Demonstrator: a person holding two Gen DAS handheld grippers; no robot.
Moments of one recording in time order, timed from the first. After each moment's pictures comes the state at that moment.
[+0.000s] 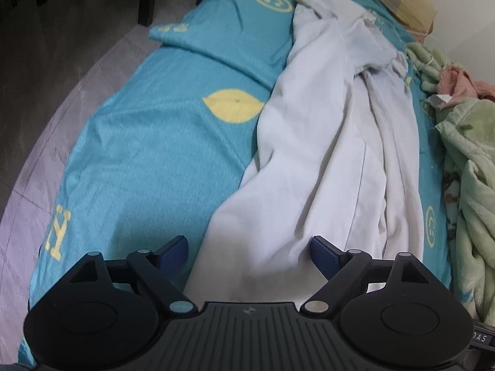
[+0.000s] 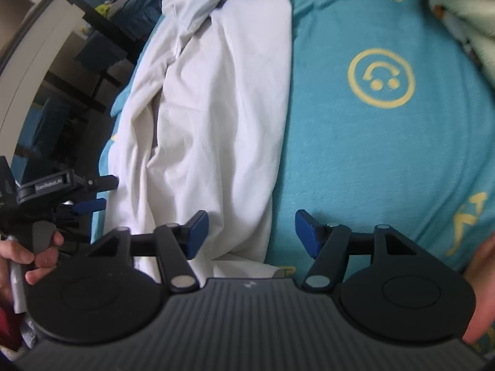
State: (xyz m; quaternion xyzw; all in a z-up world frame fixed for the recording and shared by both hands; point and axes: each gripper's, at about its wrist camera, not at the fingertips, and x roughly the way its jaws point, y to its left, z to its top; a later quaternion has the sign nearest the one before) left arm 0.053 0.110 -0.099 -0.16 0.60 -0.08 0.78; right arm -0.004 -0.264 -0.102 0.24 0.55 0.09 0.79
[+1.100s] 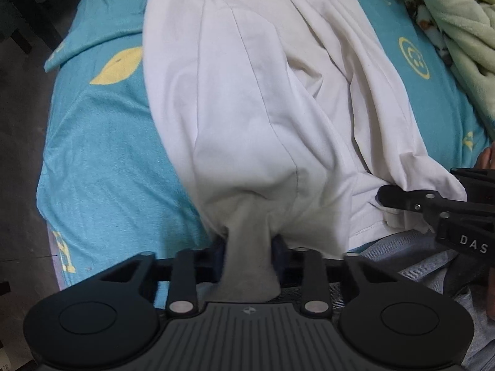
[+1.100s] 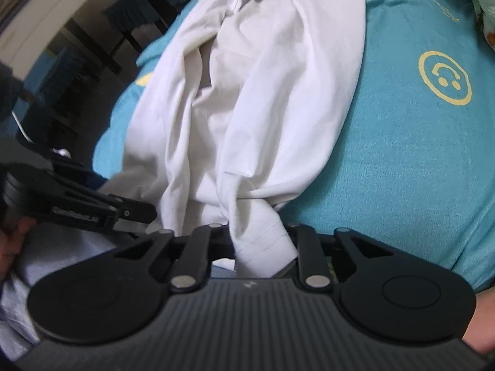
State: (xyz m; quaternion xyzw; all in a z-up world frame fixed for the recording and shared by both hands) left arm -0.001 0.018 -0.077 0.11 0.65 -0.20 0.73; right arm -0.034 -0.203 -0.100 0.15 0.52 0.13 0.83
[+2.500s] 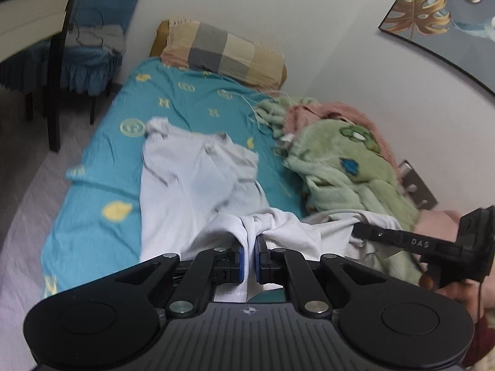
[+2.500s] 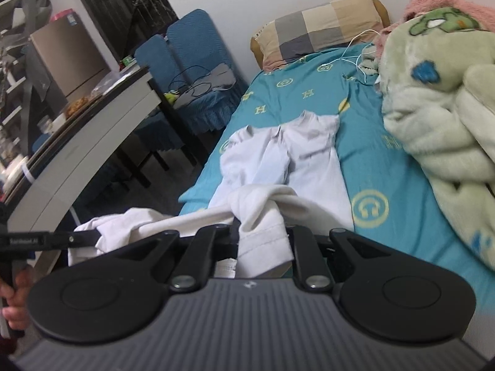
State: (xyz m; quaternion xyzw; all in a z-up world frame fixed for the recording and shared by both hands) left arm -0.045 0.045 0.101 -0.11 0.38 -0.26 0.88; right arm -0.058 -0.292 0.052 0.20 0.32 0.11 0.92
